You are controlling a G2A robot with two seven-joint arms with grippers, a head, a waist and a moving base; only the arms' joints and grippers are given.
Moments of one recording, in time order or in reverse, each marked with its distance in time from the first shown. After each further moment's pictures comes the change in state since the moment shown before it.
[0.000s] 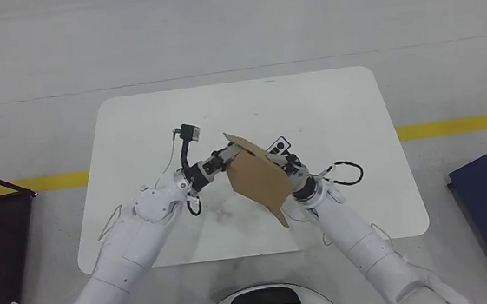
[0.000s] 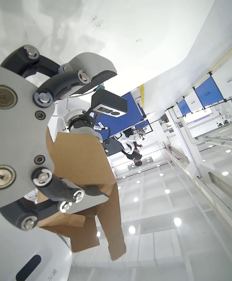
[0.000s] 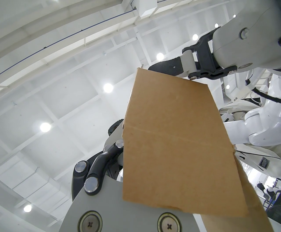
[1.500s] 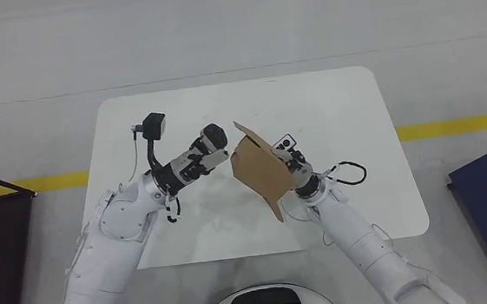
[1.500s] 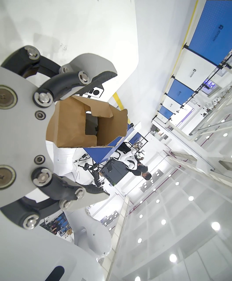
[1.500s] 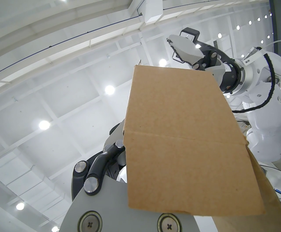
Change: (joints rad) left arm 0.196 0.059 -0.248 -0.434 0.344 0.018 0.125; right arm 0.002 -0.016 0.044 0.038 0.000 -0.024 0.011
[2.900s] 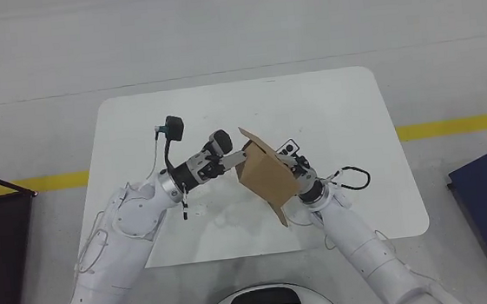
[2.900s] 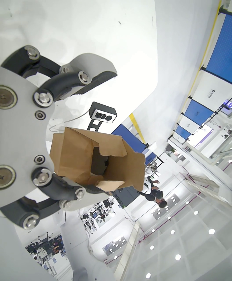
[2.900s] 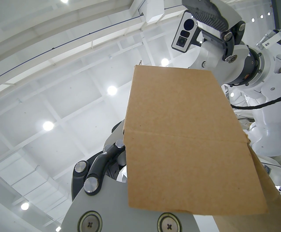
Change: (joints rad) left arm -0.028 -0.008 0.052 0.053 0.183 0.082 0.046; right arm -0.047 0.000 0.038 -0.029 -0.014 0.030 0.017
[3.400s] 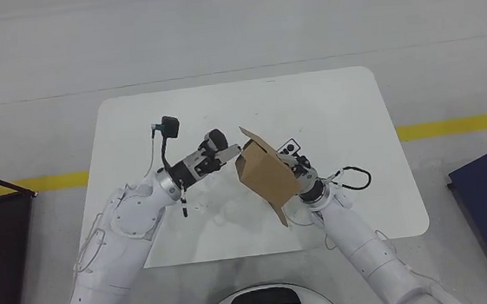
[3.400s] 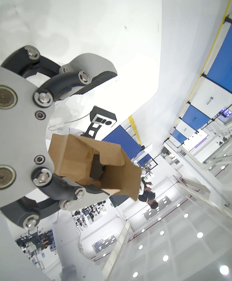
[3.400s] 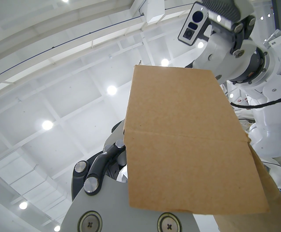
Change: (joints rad) left arm -0.004 0.001 -0.012 0.018 -0.033 0.093 -0.017; right arm 0.000 0.000 0.001 0.000 0.000 0.000 0.000
